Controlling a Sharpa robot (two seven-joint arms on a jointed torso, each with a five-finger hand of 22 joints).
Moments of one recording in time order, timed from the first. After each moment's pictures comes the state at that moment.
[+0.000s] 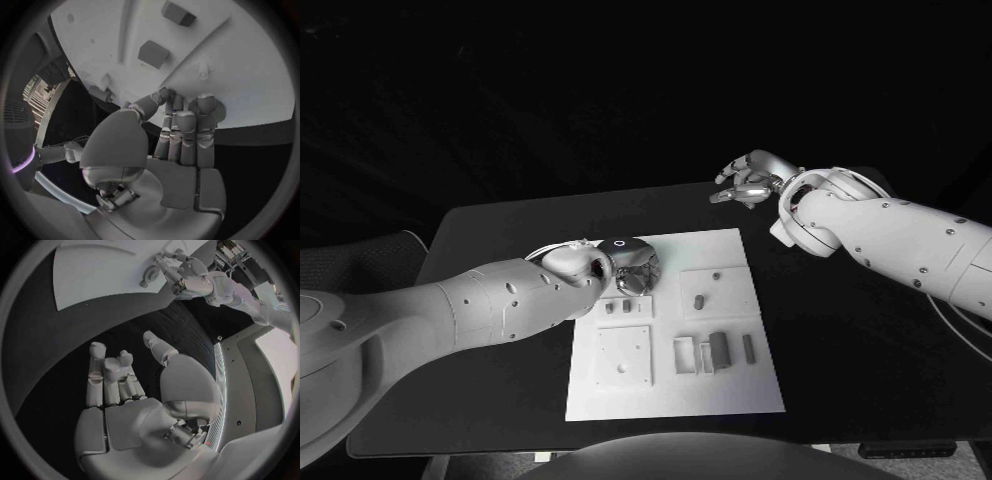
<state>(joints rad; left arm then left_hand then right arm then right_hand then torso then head) 1.13 -0.43 -0.23 1.05 -1.53 -0.29 0.11 1.19 -0.12 0.63 -0.28 0.10 1.02 0.13 0.23 0.56 1.26 0.06 0.10 0.25 1.24 -0.05 1.34 0.52 0.04 1.31 -0.13 0.63 1.31 1.19 -0.67 0.06 1.19 -1.18 -0.29 -0.12 1.02 -0.15 0.54 -0.22 0.08 0.73 0.18 0.26 0.39 0.90 0.09 1.32 0.79 1.13 -0.02 1.51 0.76 0.25 1.05 0.03 0.87 1.31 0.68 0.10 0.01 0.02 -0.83</state>
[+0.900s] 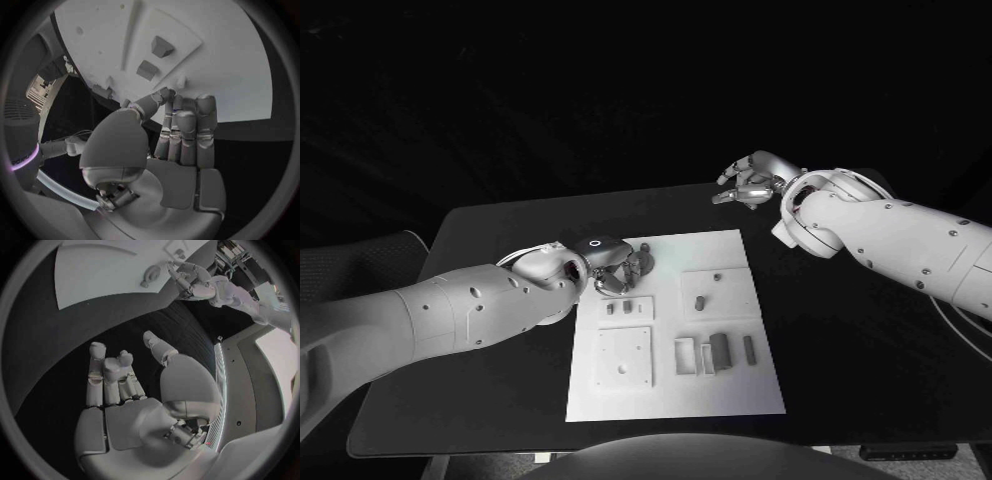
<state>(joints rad) 1.13 -0.58 -0.22 1.17 -1.49 -0.34 0.11 1.20 -0.11 0.66 -0.28 0.11 1.05 0.12 0.24 0.56 1.28 0.04 0.10 0.26 1.26 -0.06 1.34 0.51 0.03 1.31 -0.14 0.63 1.31 1.19 -0.67 0.06 1.19 -1.18 -0.29 -0.12 1.02 -0.15 0.54 -0.22 0.08 0.73 0.18 0.26 0.39 0.90 0.09 1.32 0.78 1.13 -0.02 1.51 0.76 0.25 1.05 0.03 0.87 1.31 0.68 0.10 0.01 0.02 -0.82</state>
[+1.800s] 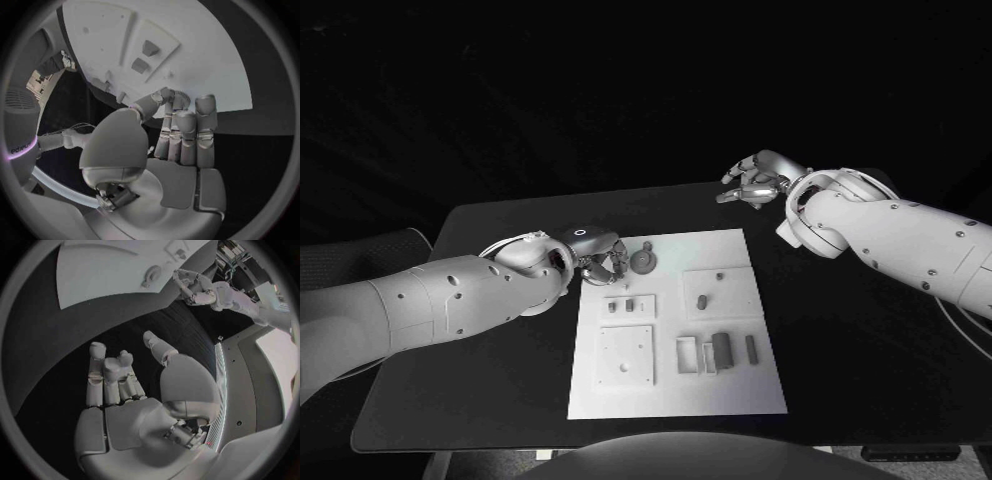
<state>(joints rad) 1.16 -0.63 -0.23 1.19 -1.44 -0.33 0.11 1.20 -0.11 0.66 -0.28 0.11 1.05 0.12 0.24 0.56 1.29 0.04 0.10 0.26 1.26 -0.06 1.34 0.51 0.03 1.31 -0.14 0.64 1.31 1.19 -0.67 0.06 1.19 -1.18 -0.29 -0.12 1.02 -0.15 0.54 -0.22 0.08 0.73 0.19 0.26 0.39 0.90 0.09 1.32 0.78 1.13 -0.02 1.51 0.76 0.25 1.05 0.03 0.87 1.31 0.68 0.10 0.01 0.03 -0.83</state>
